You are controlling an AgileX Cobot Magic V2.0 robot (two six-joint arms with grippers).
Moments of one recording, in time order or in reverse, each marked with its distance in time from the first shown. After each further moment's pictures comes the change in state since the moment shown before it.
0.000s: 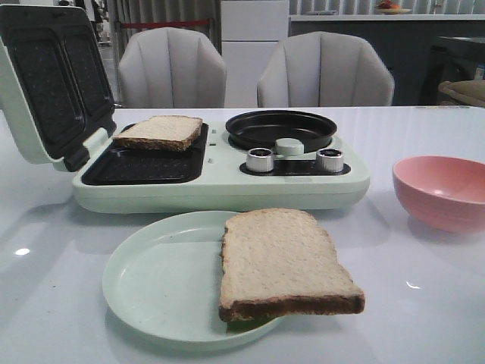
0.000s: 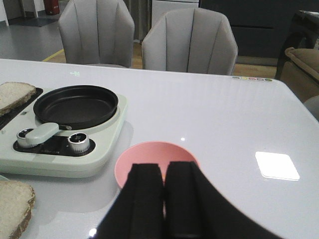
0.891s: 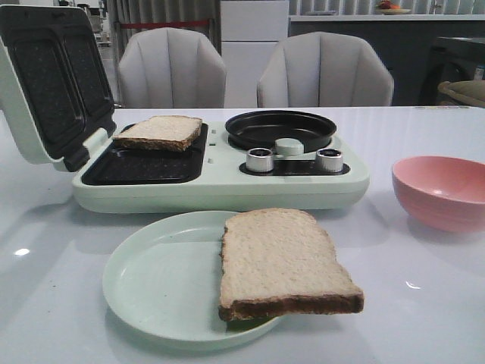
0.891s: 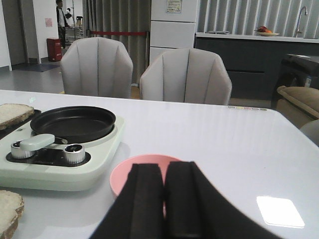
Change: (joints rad) left arm 0.000 0.000 0.000 0.004 0.023 0.000; right arm 0.000 -0.236 0.285 -0.006 -0.243 0.000
